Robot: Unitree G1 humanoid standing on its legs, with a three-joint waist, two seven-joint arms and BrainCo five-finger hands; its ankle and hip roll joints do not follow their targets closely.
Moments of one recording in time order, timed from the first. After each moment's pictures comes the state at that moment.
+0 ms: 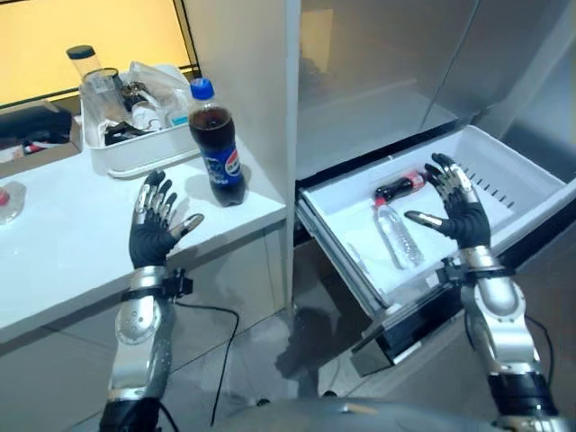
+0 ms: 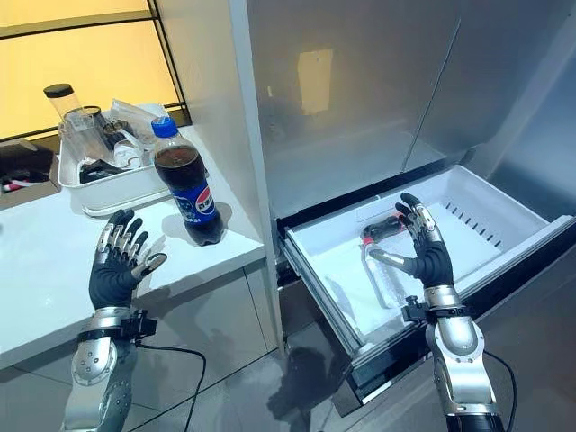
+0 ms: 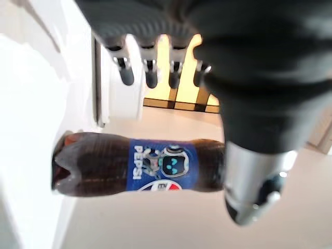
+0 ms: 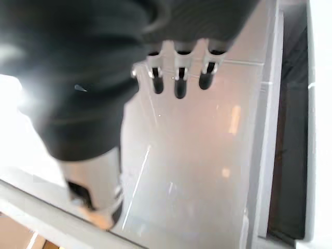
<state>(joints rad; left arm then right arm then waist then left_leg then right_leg) 0.14 0.29 0.10 -0.15 -0.37 -0.32 0.06 0.04 -0.37 -0.10 -0.10 0.23 -0.31 0.08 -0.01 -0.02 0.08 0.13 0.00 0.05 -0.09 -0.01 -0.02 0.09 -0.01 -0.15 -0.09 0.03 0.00</state>
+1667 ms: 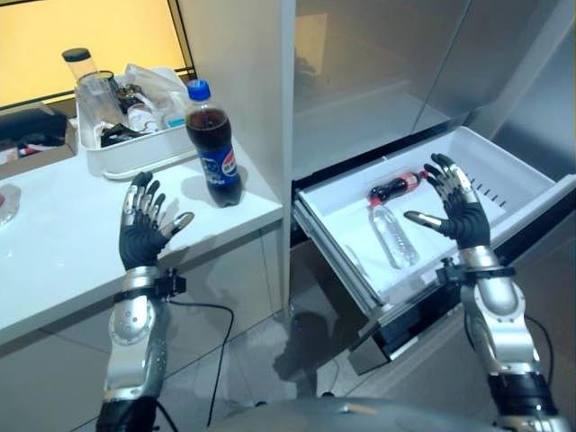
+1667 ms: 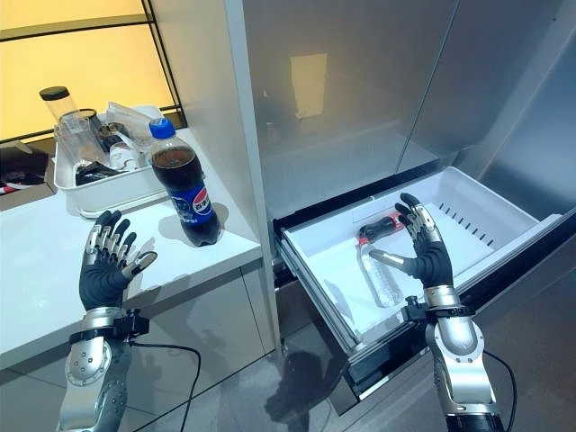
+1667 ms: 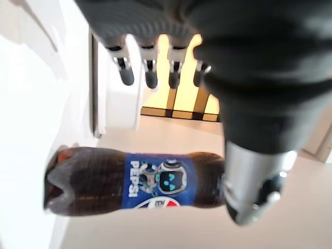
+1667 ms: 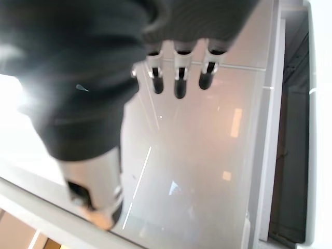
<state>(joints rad) 0.11 0.29 0.14 -0.08 -0.35 -0.32 0.09 0.04 -0.37 -0.10 -0.10 0.23 -0.31 0.08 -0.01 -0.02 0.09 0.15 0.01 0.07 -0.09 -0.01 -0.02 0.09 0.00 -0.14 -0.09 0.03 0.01</state>
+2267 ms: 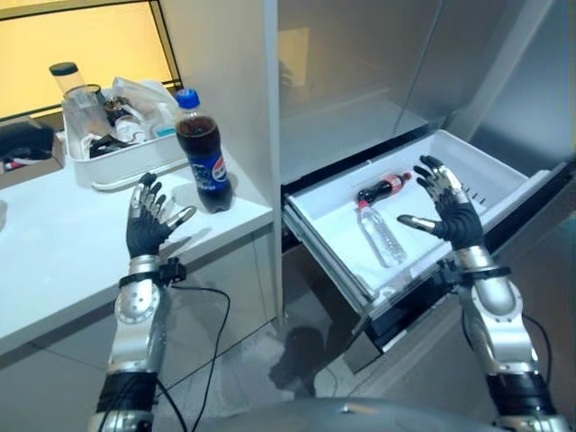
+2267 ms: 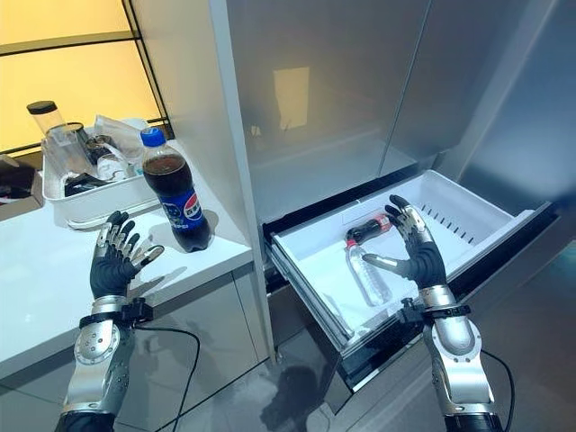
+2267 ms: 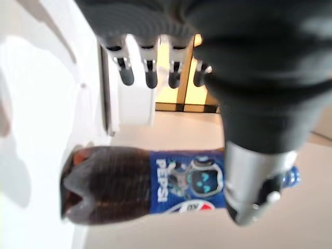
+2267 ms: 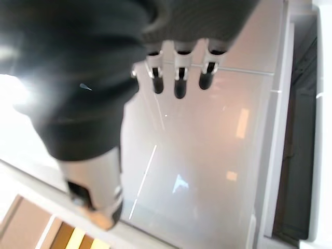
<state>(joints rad) 0.01 0.34 0.12 0.09 -0.32 -0.32 0.11 0.04 -0.38 -0.08 -0.12 0.23 -0.31 0.15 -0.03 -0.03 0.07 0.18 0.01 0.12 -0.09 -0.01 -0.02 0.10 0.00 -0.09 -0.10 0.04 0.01</state>
